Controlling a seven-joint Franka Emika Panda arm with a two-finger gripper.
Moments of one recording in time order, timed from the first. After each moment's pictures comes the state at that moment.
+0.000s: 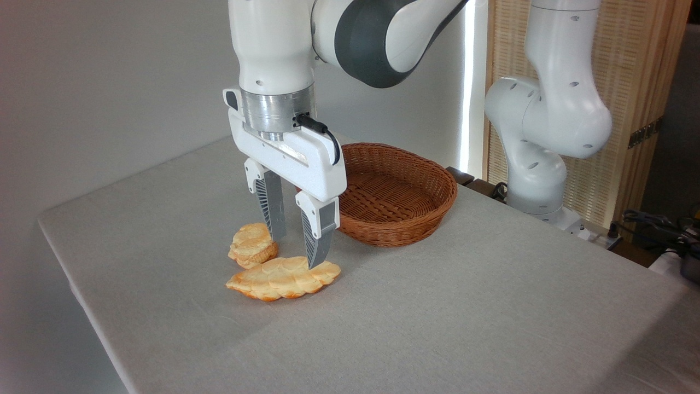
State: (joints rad) arm -0.14 -0.12 0.09 -2.01 -0.06 1.98 0.70
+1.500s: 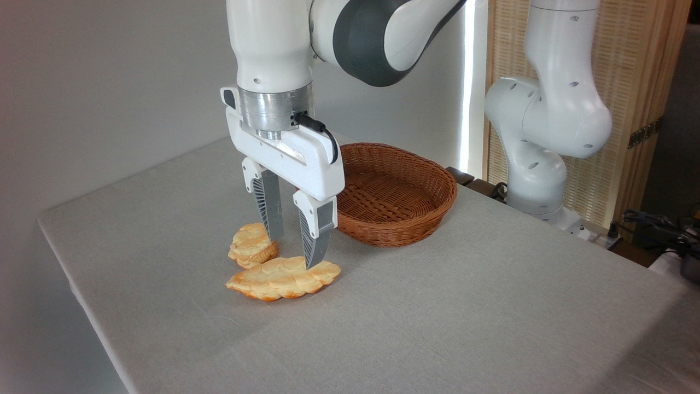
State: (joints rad) arm -0.14 -0.11 0.09 -2.00 -0.06 1.98 0.70
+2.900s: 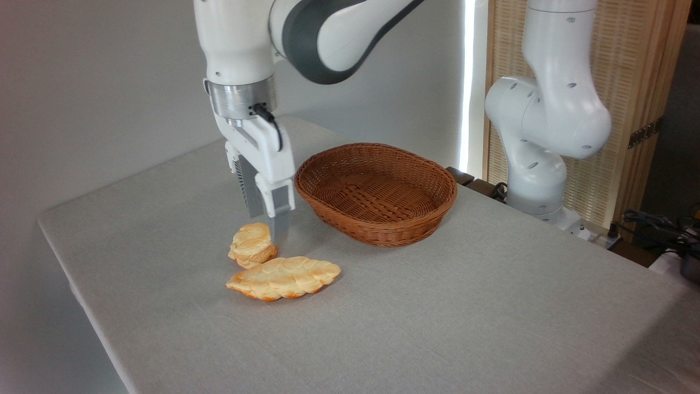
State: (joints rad) arm -0.17 -0.06 -0.08 -1.99 -0.06 2.00 0.70
